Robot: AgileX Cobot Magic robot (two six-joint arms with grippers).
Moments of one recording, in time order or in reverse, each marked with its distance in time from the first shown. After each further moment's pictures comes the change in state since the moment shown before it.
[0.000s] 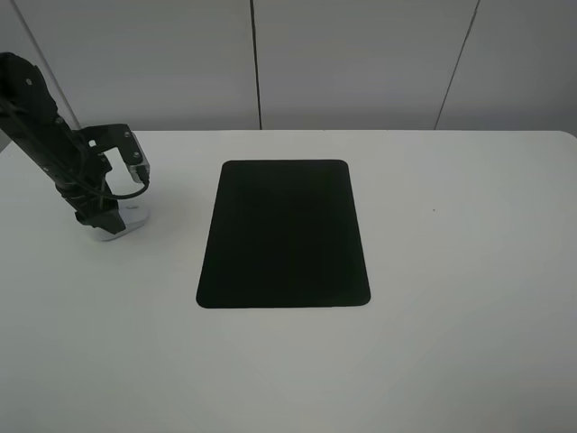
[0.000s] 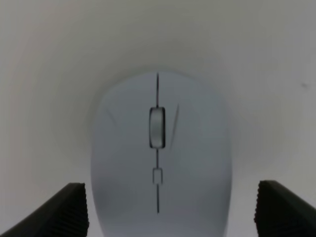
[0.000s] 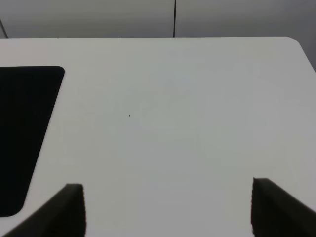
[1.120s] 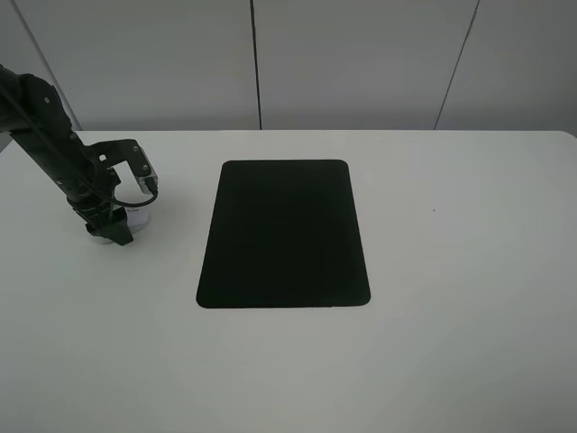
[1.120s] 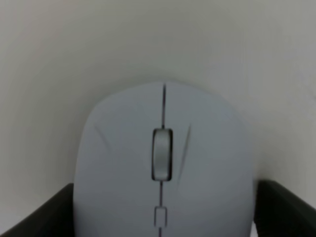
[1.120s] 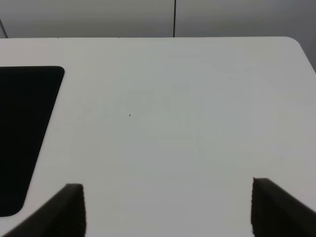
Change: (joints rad) left arm 0.000 0.086 -0.015 -0.027 -0.017 0.001; right arm 0.000 0.000 0.000 0.000 0.000 0.000
